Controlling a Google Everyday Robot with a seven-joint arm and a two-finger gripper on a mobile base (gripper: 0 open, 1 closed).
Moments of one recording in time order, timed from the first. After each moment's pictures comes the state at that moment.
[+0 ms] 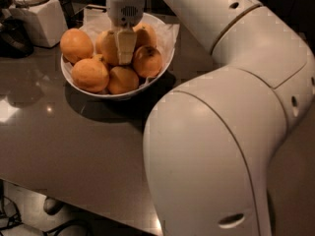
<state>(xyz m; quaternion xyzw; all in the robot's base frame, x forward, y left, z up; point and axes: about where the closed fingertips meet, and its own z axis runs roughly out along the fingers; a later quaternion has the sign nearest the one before) 0.647 0.090 0.927 -0.80 0.59 0.03 0.09</state>
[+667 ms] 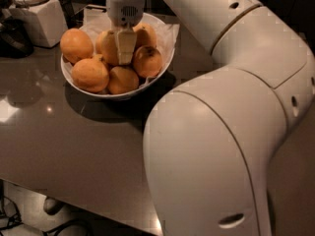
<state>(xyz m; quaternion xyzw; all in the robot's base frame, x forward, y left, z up) 0.647 0.090 0.927 -0.80 0.59 0.03 0.09</state>
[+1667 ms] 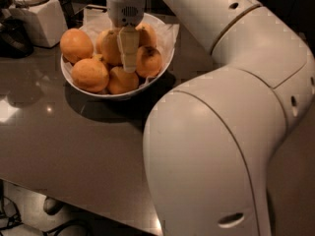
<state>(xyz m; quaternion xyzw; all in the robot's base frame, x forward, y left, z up) 0.647 0.090 0.924 -0.80 0.59 0.03 0.09</state>
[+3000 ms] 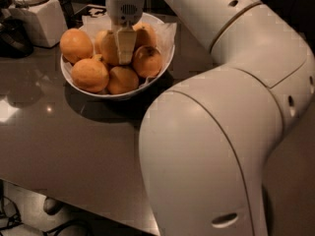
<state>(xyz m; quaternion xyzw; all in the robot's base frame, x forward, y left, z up) 0.649 0.091 0.924 -0.80 0.59 0.03 0.09</state>
